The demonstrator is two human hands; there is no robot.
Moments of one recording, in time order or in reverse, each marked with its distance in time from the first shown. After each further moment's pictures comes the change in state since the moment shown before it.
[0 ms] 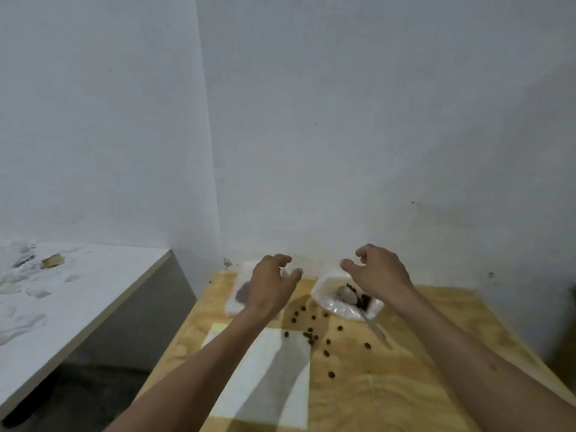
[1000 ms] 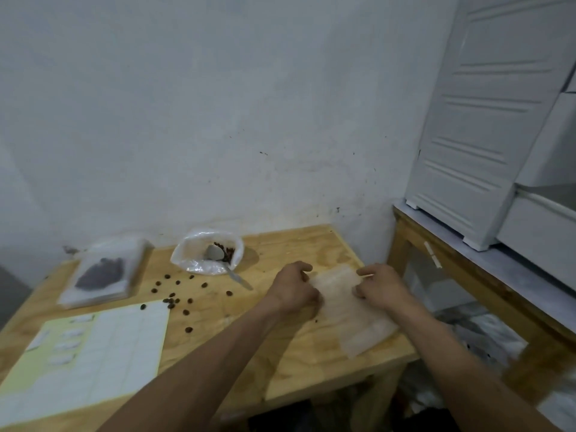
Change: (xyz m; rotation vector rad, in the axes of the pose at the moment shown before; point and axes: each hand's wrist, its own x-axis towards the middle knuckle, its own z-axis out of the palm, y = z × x) left_hand -0.108 0.136 0.226 -0.100 -0.755 -0.033; right_hand -0.122 0.247 -0.082 0.275 0.028 0.580
